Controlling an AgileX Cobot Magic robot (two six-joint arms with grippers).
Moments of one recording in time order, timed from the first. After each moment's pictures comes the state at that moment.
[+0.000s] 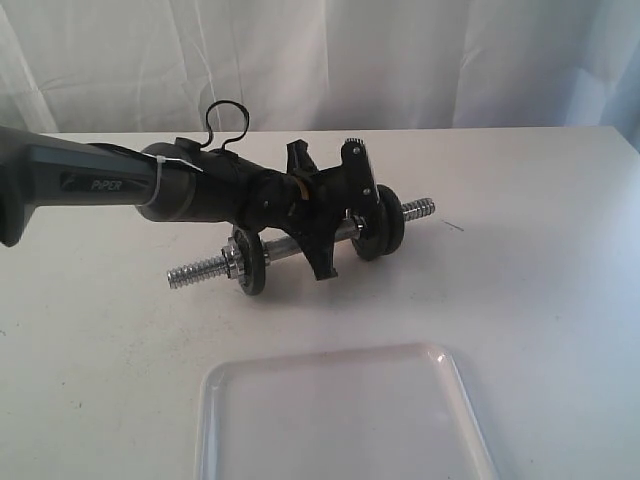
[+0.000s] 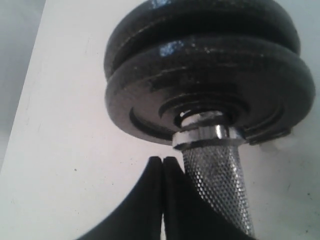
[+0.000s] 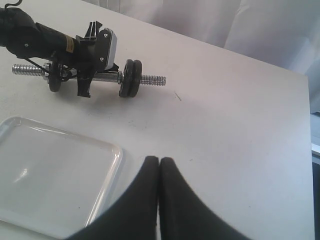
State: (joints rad) left arm -0.69 2.19 -1.53 -0.01 0.09 0.88; right arm 0.41 0.48 -1.09 -0.10 1.23 -0.02
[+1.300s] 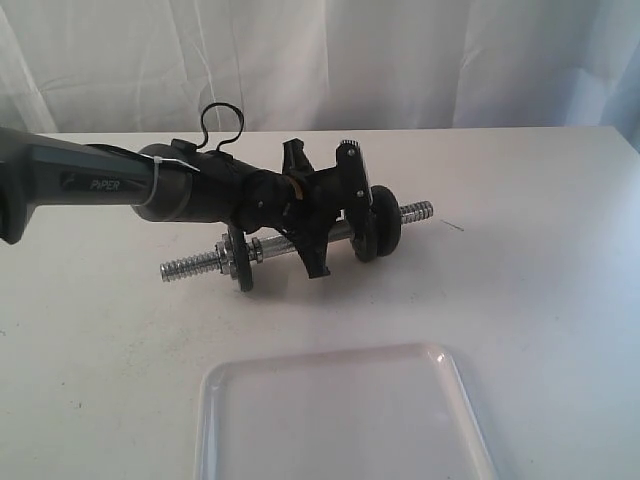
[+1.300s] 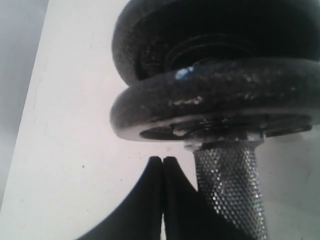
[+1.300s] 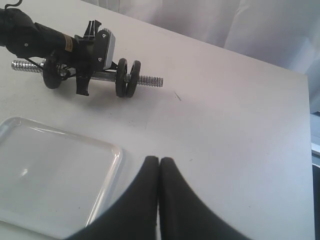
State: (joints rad) left arm -0.67 2.20 -1.53 -0.01 0.06 0.92; right arm 0.41 0.48 -1.09 -0.10 1.23 -0.01
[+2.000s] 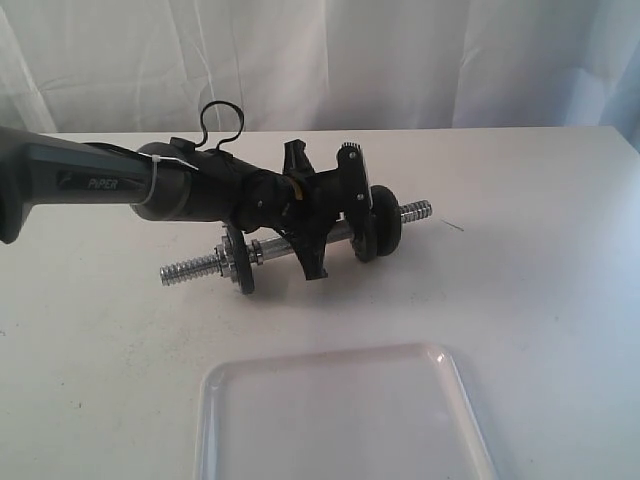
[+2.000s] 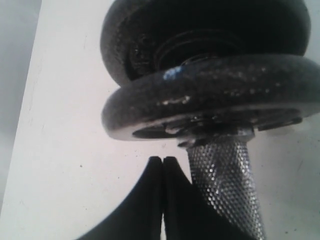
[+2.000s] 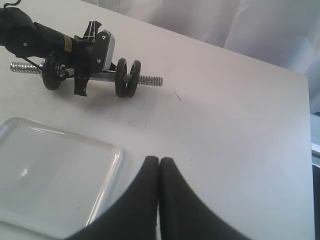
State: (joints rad) left arm -0.68 2.19 -1.53 0.00 0.08 0.94; right arm 0.41 0.48 -1.09 -0.10 1.23 -0.01
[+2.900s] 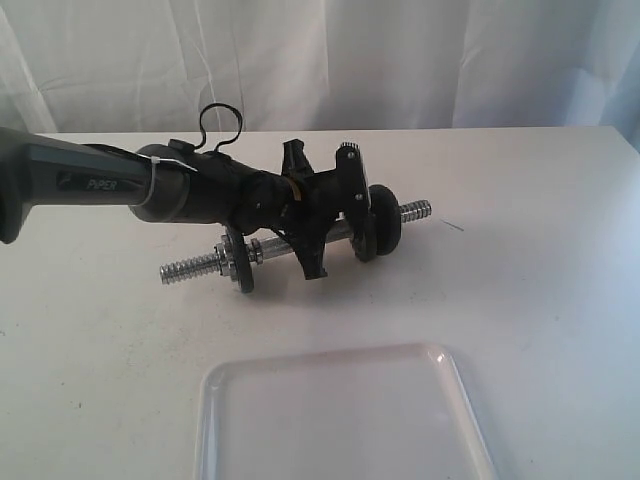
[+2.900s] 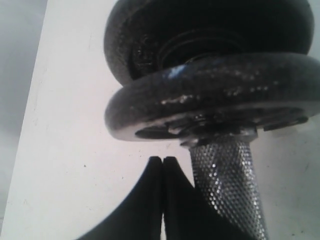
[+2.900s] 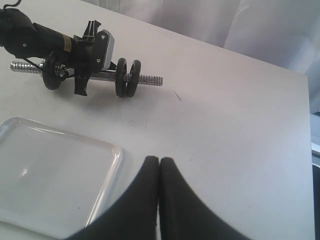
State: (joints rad) left arm -0.67 2.19 -1.52 0.00 0.05 0.94; right arm 0.41 0.48 -1.09 -0.10 1.23 -0.01
